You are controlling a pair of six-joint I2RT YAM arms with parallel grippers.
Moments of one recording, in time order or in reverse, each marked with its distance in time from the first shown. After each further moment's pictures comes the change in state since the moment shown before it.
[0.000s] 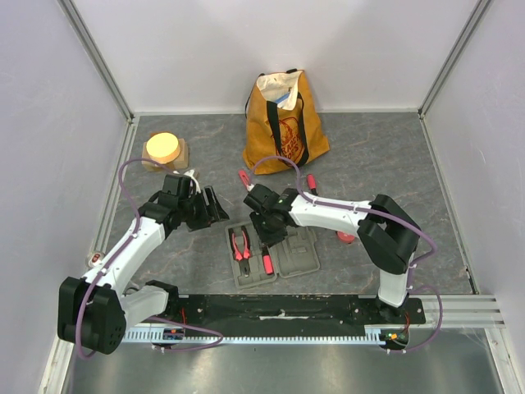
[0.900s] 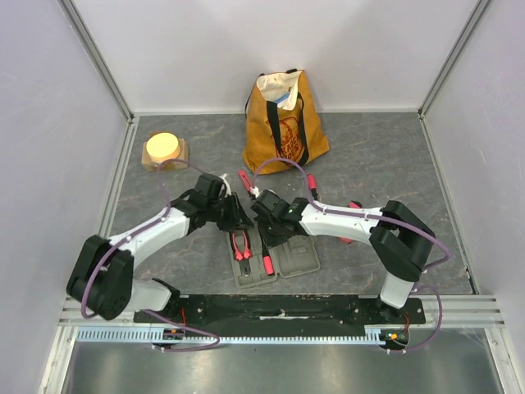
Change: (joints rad) left arm -0.195 0.187 -0.008 0.244 0.129 -0.180; right arm 0.016 -0.103 -0.133 0.149 0.084 -0.048
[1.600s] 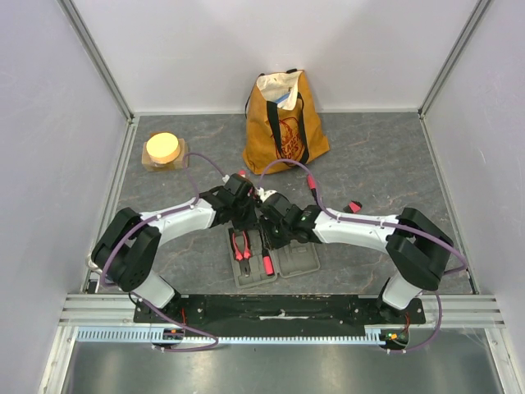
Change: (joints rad) left arm -0.199 0.271 0.151 -0.008 -0.272 -0.105; right arm 0.005 -0.111 -0.171 0.192 -0.035 -0.036
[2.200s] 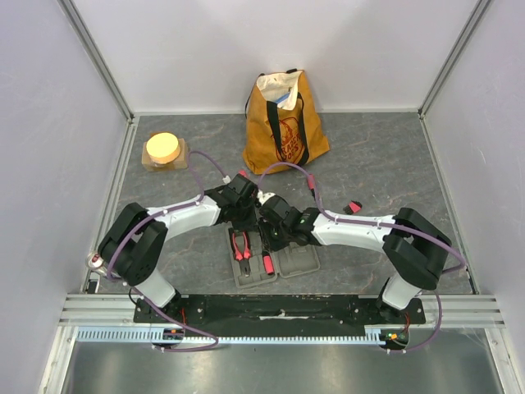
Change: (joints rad) left arm -0.019 0.048 0.046 -0.080 -0.070 0.000; right arm 0.016 -0.002 -0.018 0.044 -0.026 -0.002
